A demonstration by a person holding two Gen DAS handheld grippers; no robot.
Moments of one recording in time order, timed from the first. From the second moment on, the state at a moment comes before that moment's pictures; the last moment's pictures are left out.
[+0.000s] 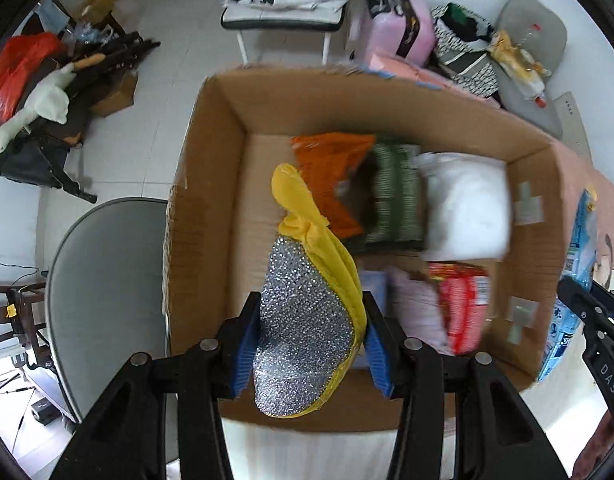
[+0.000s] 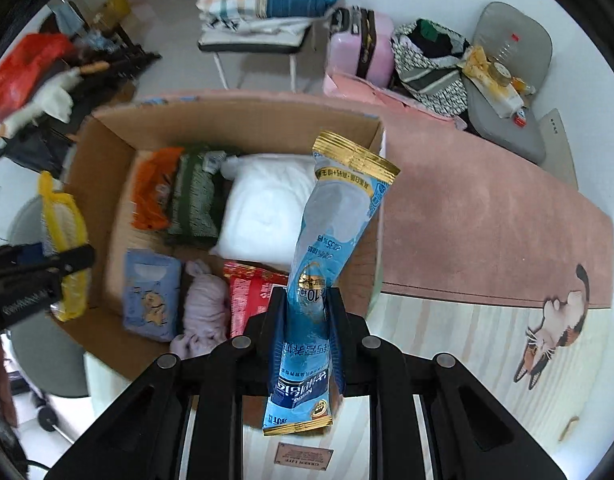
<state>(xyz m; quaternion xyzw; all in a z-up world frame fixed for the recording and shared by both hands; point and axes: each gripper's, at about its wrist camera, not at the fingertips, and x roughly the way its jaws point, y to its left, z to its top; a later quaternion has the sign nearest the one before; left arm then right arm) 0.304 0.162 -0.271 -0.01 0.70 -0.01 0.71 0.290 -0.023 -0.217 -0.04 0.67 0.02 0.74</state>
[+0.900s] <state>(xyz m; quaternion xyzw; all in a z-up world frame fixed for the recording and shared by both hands) 0.269 0.175 -0.276 -0.02 0.68 -0.01 0.74 0.261 -0.021 -0.253 -0.03 0.67 0.00 0.74</state>
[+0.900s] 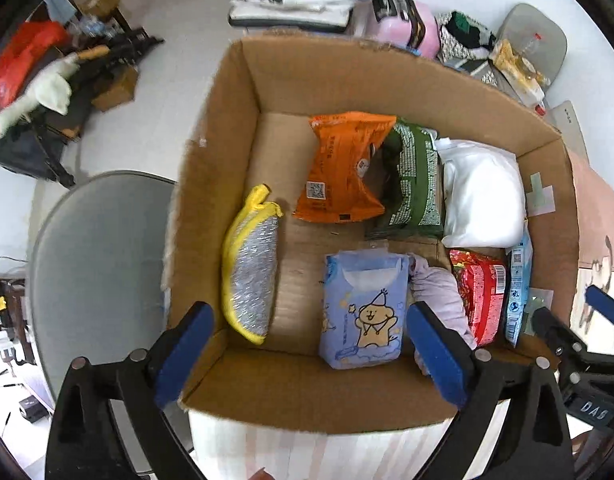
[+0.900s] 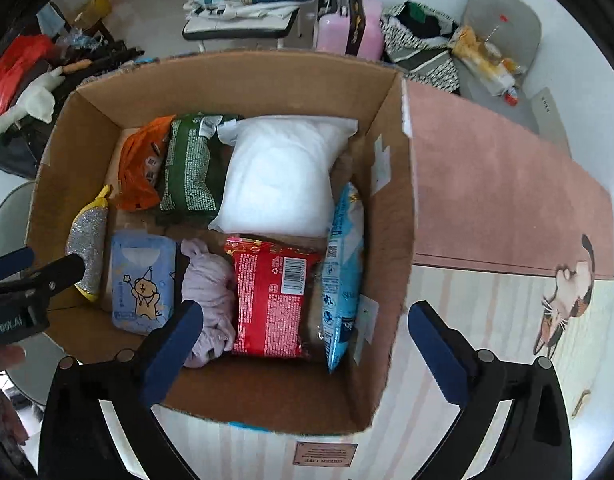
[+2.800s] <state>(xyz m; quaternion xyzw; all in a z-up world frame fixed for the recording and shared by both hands) 0.074 0.117 0.023 -0.01 0.46 0.01 0.89 0.031 -0.081 0.092 -0.02 0.45 -0.03 0.89</state>
